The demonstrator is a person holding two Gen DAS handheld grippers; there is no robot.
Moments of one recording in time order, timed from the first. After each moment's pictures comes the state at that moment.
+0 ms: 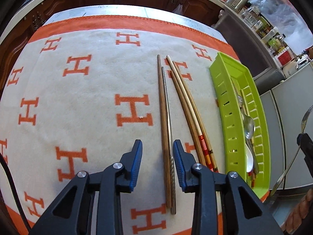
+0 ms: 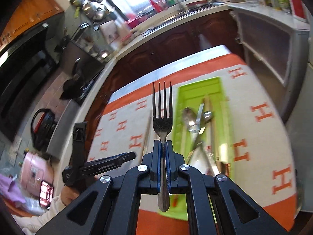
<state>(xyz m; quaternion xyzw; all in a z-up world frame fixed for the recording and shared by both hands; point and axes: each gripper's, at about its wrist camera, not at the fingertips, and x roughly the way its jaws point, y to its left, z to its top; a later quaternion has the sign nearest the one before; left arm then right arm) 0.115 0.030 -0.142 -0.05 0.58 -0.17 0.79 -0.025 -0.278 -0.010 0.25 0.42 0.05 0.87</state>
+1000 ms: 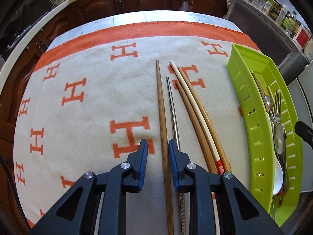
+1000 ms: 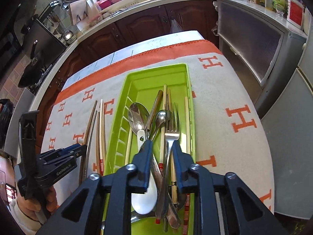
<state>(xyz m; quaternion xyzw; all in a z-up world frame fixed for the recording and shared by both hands) 0.139 -0.018 -0.159 0.06 0.56 -0.10 0.82 0.056 -0.282 -0.088 0.18 0.50 -0.03 0.85</state>
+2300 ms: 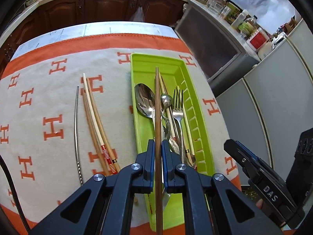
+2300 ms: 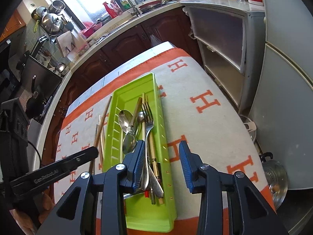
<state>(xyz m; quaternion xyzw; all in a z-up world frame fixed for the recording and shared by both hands) 0.082 -0.105 -0.094 -0.02 0.56 -0.24 0.79 -0.039 -0.327 -0.066 0.27 0.44 -0.08 0.85</state>
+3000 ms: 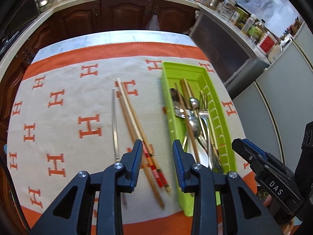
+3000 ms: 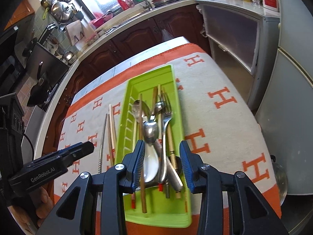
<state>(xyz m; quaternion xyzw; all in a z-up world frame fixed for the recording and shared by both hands) 0.076 -0.047 -0.070 0.00 0.54 -0.19 0.82 -0.021 -0.284 -0.059 0.23 0.46 -0.04 0.86</state>
